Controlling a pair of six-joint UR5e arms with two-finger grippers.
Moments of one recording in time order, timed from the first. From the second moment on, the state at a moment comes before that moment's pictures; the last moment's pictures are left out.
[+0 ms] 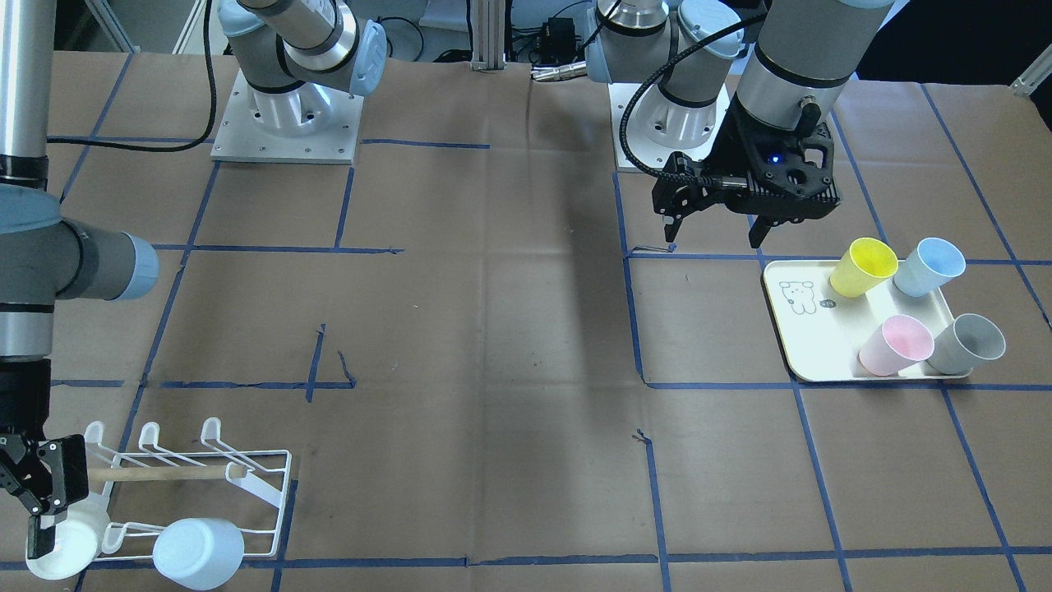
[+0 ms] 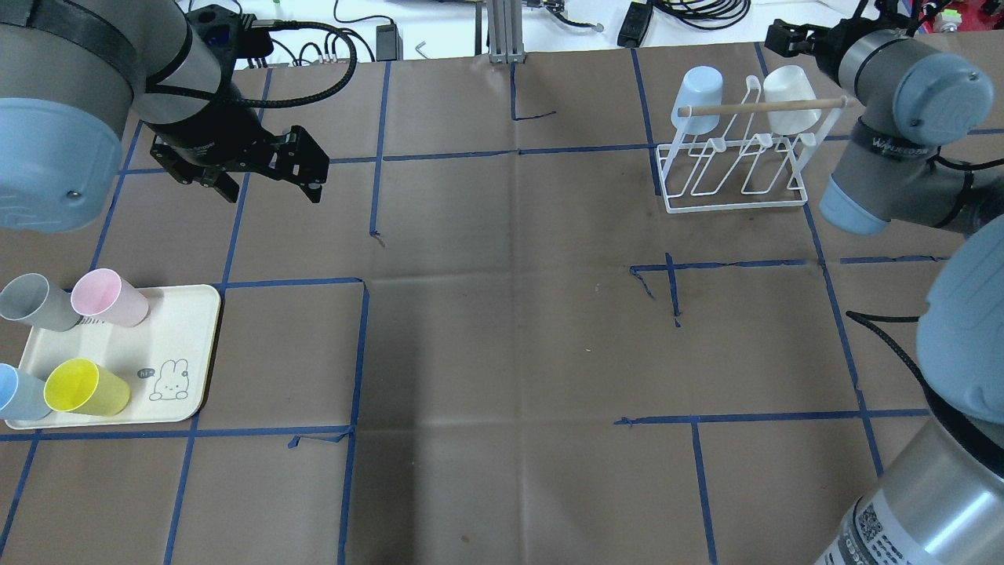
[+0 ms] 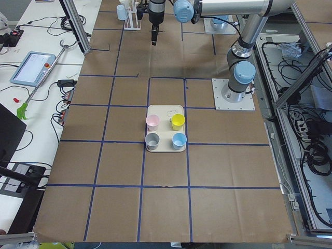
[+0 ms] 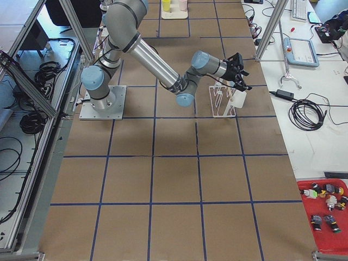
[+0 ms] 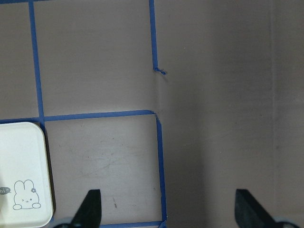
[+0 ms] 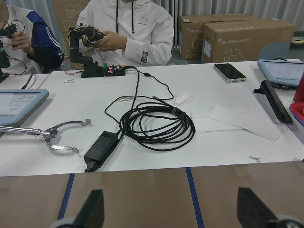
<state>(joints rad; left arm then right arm) -1.56 -1.55 -1.66 -1.42 1.56 0.08 1.25 -1.08 1.77 -3.30 -1.29 -0.10</state>
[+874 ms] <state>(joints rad) -1.56 -1.56 -1.66 -1.42 1.56 0.08 1.34 -1.42 1.70 -2.32 -1.38 -0.09</state>
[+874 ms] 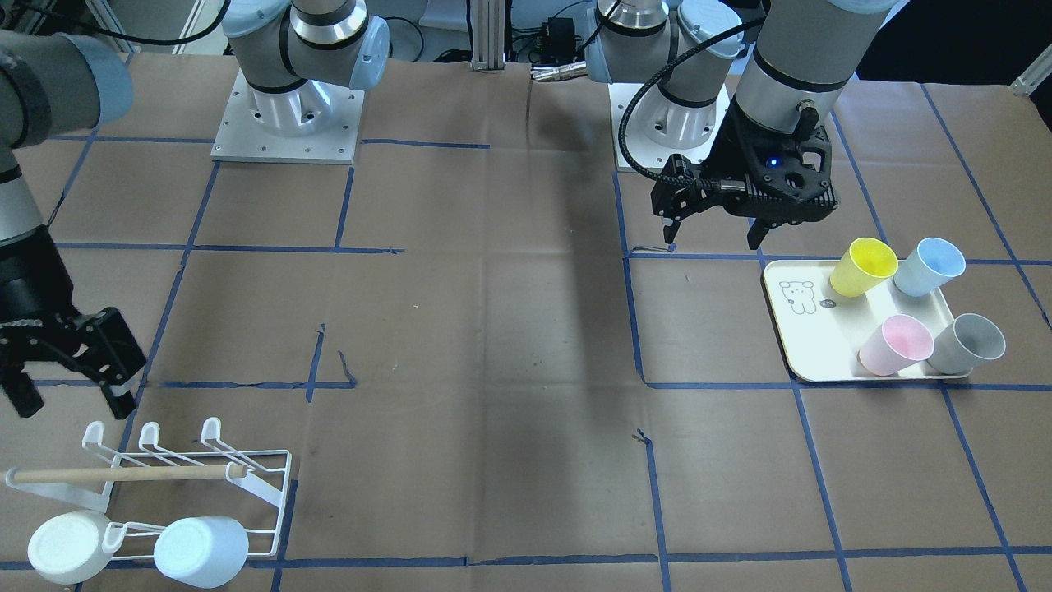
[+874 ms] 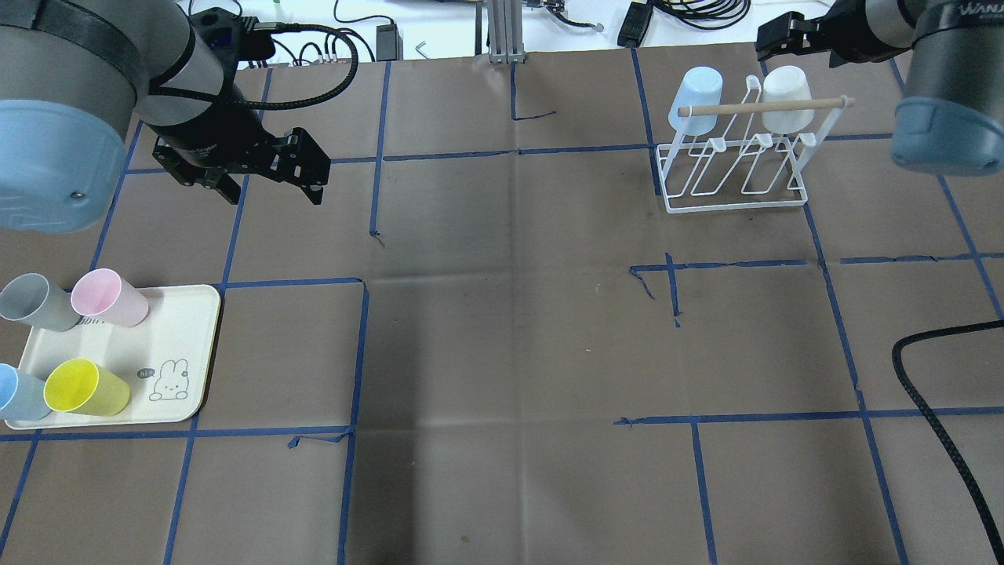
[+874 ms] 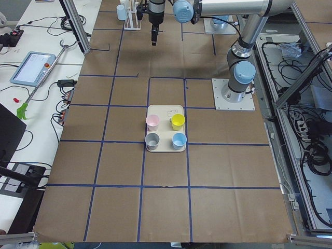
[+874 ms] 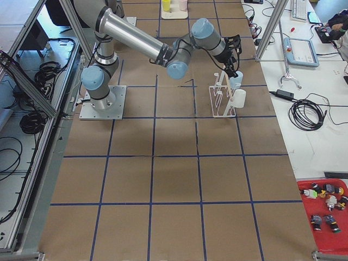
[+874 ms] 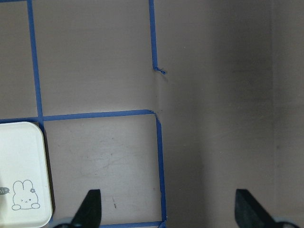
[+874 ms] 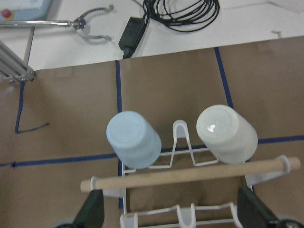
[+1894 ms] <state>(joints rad) -1.56 -1.56 -1.66 -1.42 1.56 0.08 1.56 -1.63 1.62 -1.64 -1.55 0.06</state>
